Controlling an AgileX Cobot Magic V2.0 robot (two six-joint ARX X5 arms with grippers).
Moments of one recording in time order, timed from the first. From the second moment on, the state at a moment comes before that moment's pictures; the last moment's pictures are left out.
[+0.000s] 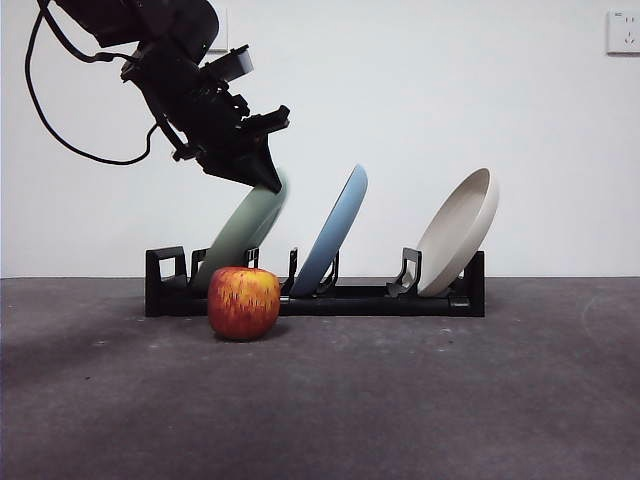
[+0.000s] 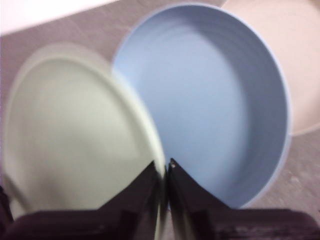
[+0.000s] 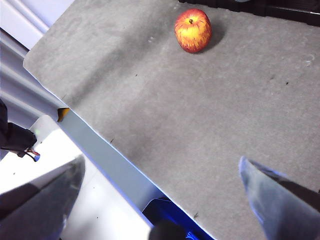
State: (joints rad) left arm -0.34 1.95 1.60 -0.24 0.27 0.09; right arm 0.12 0.75 0.94 -1.03 -0.70 -0.19
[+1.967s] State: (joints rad) left arm -1.02 1.54 1.38 -0.70 -0.19 0.36; right arm 0.12 0.66 1.09 -1.04 -0.70 -0.16
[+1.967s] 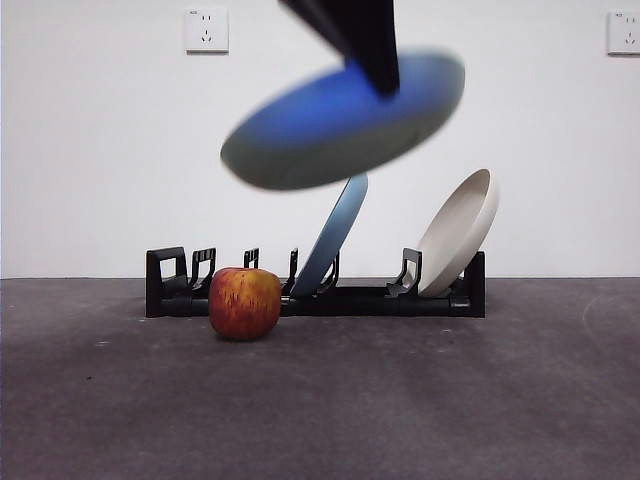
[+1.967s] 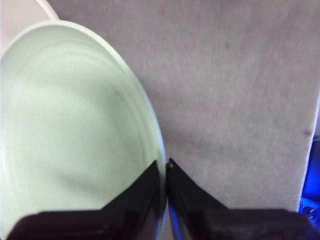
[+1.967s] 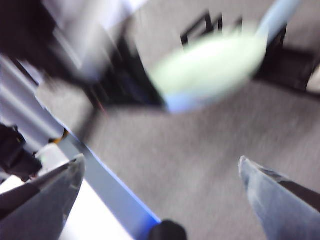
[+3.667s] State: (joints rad) left arm -1.17 1.47 1.03 -0.40 -0.34 0.31; right arm 0.12 0.70 1.17 -1.04 -0.70 -0.15
